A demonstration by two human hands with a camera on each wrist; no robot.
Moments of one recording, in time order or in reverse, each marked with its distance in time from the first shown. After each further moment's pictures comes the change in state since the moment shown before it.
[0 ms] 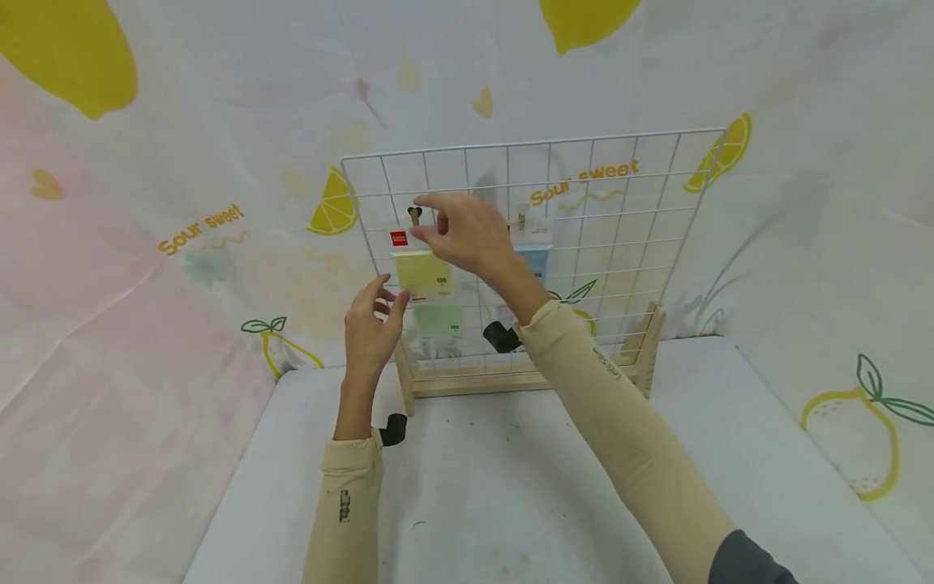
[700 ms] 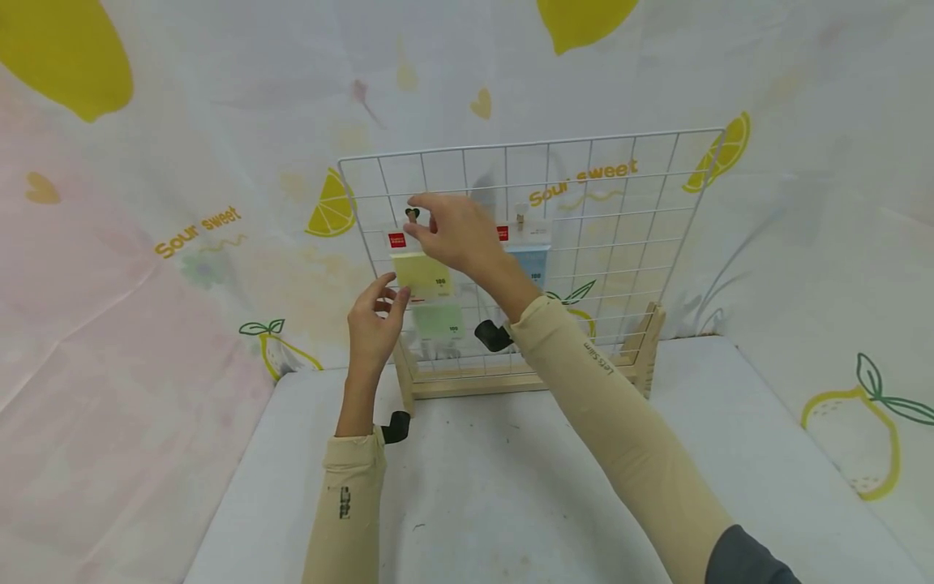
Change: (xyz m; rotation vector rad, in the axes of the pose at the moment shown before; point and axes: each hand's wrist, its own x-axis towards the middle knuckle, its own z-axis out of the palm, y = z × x) left_hand 0.006 0.000 0.008 -0.131 -0.010 -0.065; right_hand 0.008 -0.009 0.004 -0.014 -0.051 0.060
